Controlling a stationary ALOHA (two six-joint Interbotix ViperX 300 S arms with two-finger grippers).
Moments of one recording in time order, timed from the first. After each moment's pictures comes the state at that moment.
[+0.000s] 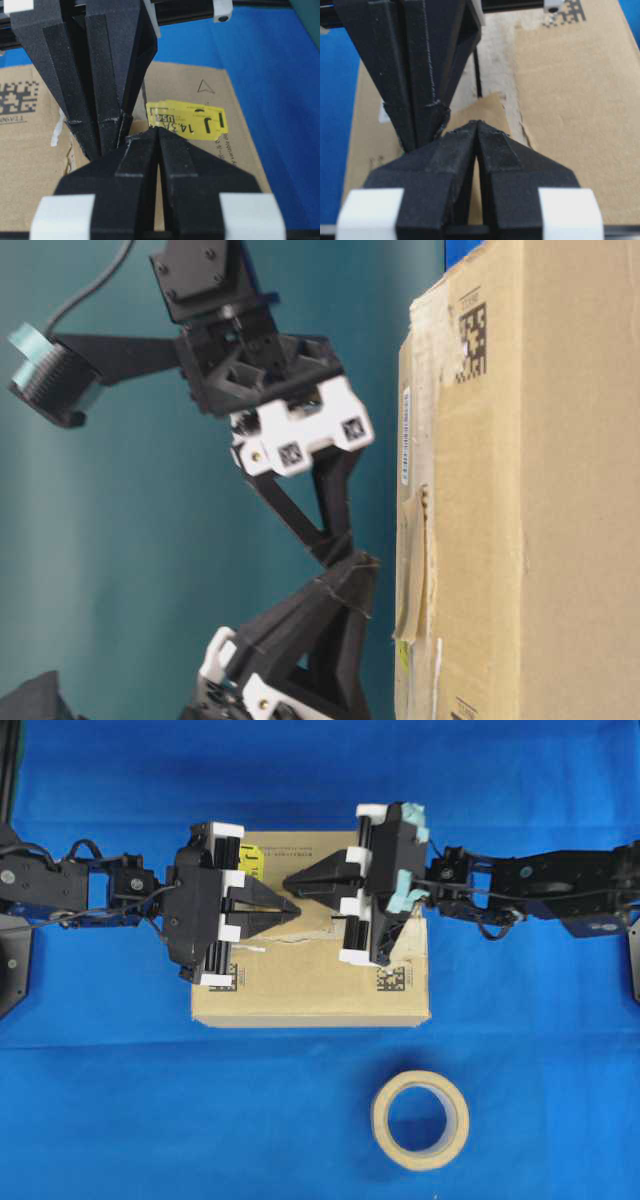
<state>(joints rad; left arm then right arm) 0.06 -0.18 0.85 -0.03 -0.29 0.36 -0.08 0.08 0.61 0.20 -0.42 -0.11</state>
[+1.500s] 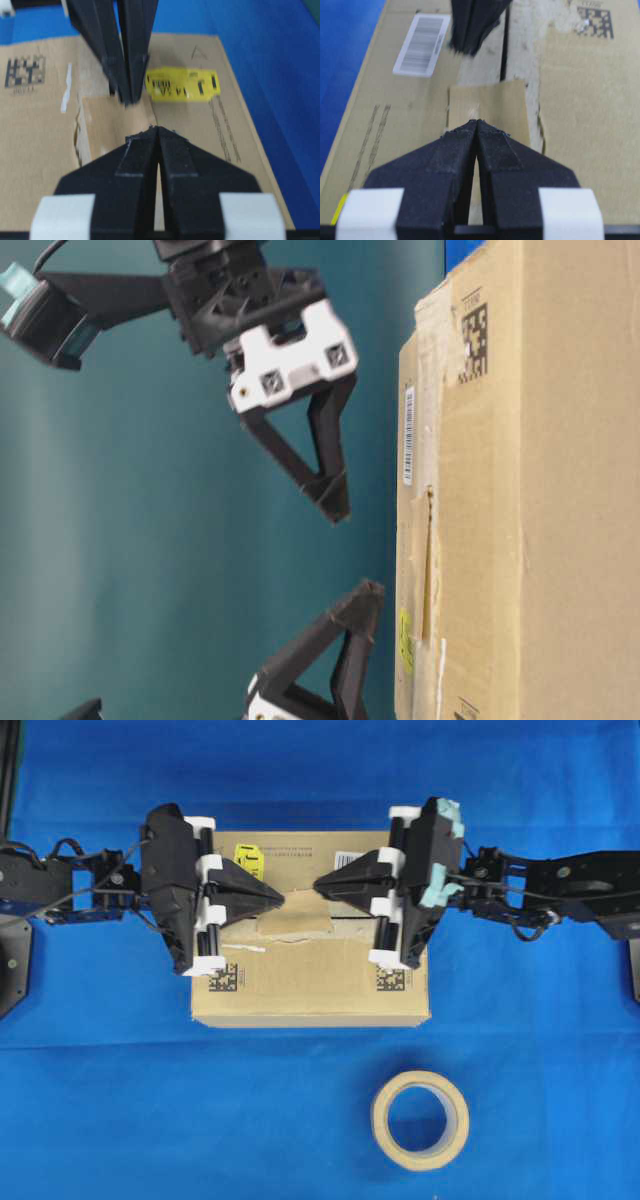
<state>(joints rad) 0.09 -0.20 0.92 -0.04 -0.38 0.08 -0.06 -0.03 0.70 0.29 -0.38 -0.13</state>
